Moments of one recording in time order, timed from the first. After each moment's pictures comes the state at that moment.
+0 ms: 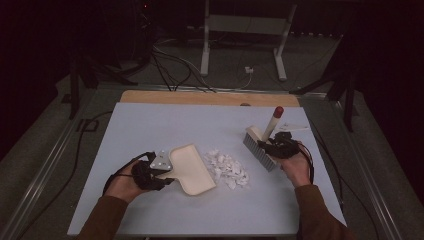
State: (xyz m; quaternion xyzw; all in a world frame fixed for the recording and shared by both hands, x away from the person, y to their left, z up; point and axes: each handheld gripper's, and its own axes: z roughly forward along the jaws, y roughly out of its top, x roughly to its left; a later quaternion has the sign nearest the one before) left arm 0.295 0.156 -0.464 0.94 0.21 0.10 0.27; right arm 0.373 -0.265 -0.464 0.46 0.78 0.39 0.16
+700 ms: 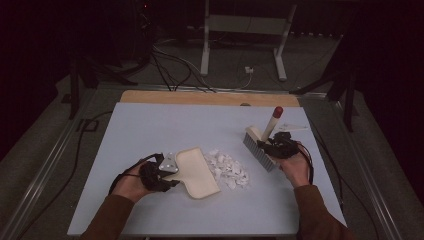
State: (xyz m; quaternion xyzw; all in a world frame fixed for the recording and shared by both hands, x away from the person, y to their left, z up) left arm 0.298 0.139 -0.470 0.95 0.19 0.10 0.25; right arm 0.371 -0.261 -0.464 0.47 0.78 0.38 0.17
